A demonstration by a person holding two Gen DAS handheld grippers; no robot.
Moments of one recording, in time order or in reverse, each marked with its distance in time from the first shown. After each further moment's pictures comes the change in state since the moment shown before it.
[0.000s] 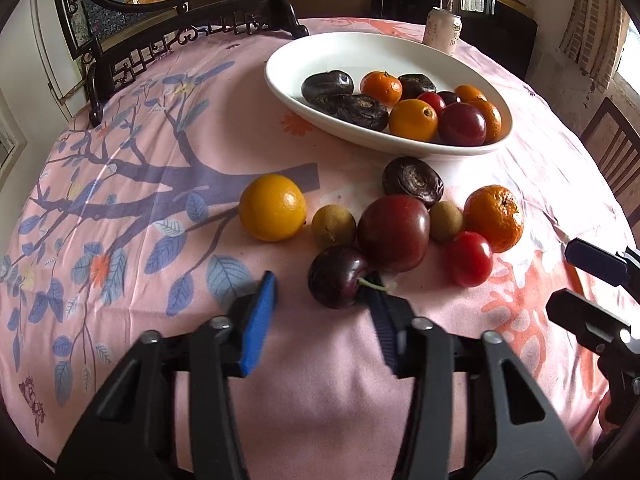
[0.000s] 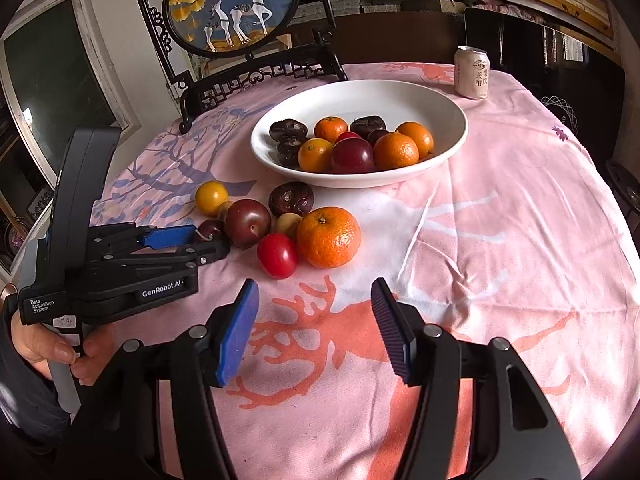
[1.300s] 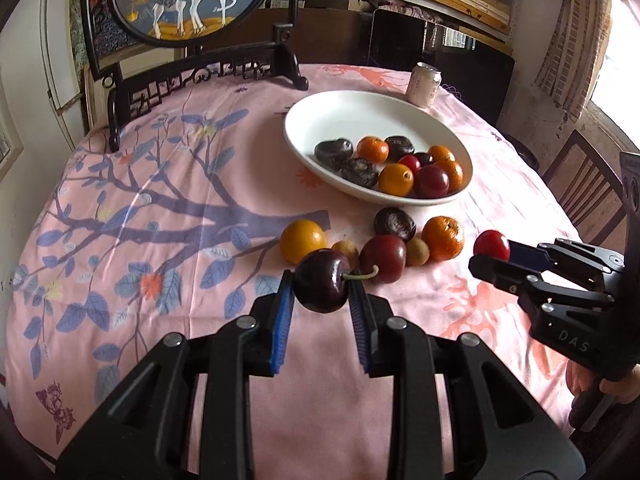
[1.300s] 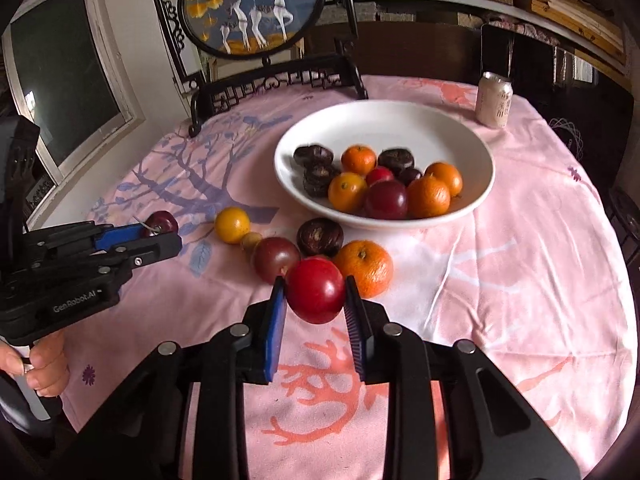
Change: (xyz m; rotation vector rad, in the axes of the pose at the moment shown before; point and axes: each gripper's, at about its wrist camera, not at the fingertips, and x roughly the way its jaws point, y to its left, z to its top) left arm -0.072 0.029 0.007 -0.008 -0.130 -0.096; right arm -0.005 0.027 0.036 -0.060 -0.040 -0.019
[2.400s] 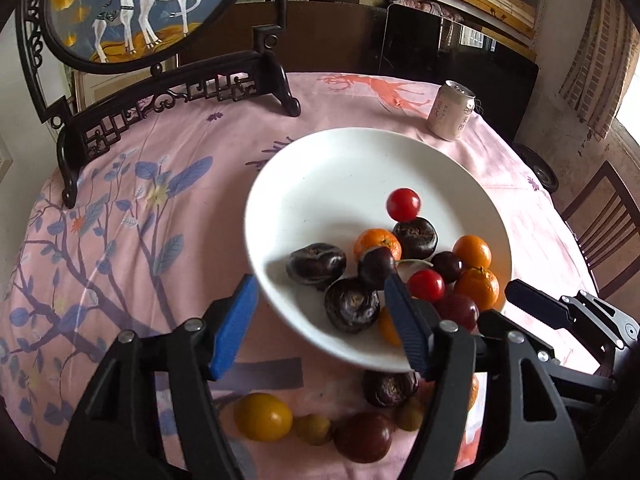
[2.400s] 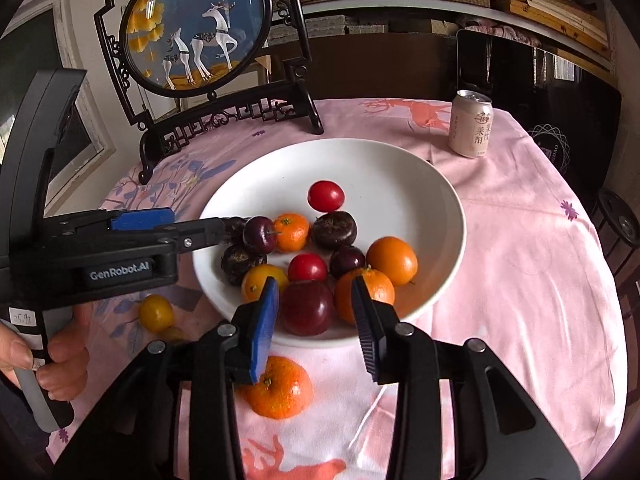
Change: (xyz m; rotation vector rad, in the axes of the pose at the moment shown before) left arm 0.092 -0.018 0.104 -0.052 0.040 0.034; right arm 0.046 -0.059 0.052 0.063 -0.020 -0.047
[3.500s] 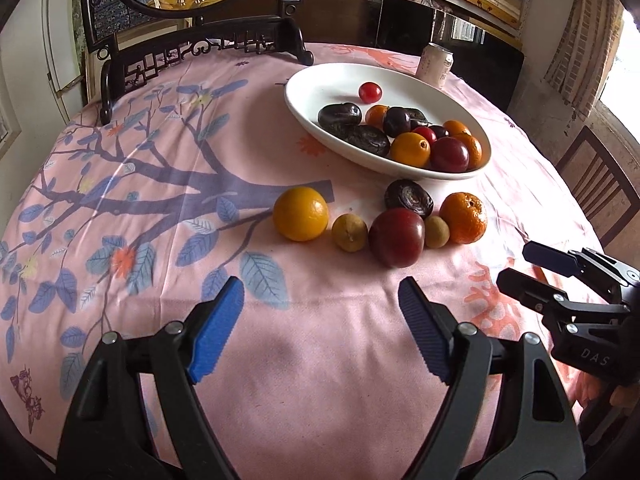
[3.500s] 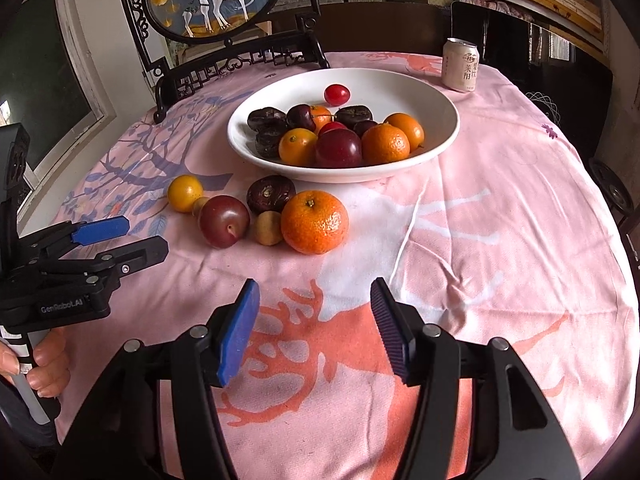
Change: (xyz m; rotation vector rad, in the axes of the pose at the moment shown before) left arm -0.048 0.029 -0.128 0.010 0.009 -0.037; right arm -0.026 0.033 -0.085 -0.007 0.112 -0.040
